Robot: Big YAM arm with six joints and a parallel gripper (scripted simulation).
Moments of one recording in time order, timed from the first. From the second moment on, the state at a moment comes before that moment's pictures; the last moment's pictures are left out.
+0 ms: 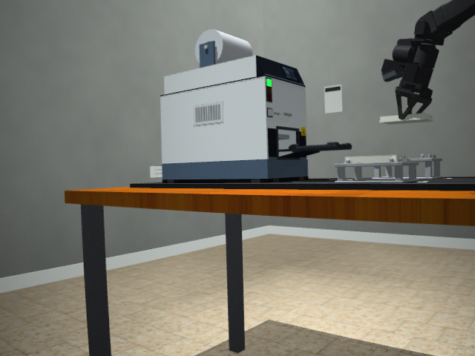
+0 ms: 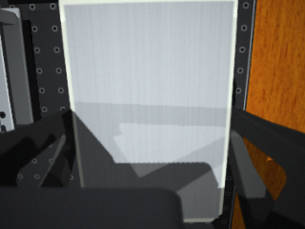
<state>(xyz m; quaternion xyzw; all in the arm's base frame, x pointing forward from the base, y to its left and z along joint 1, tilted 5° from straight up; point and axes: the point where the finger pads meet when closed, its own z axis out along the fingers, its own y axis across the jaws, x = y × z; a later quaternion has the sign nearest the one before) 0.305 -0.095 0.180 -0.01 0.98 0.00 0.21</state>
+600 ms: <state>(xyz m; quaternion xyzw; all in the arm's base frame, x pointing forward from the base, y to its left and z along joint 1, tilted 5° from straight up) 0.308 -0.096 0.172 -0.01 0.98 0.00 0.21</state>
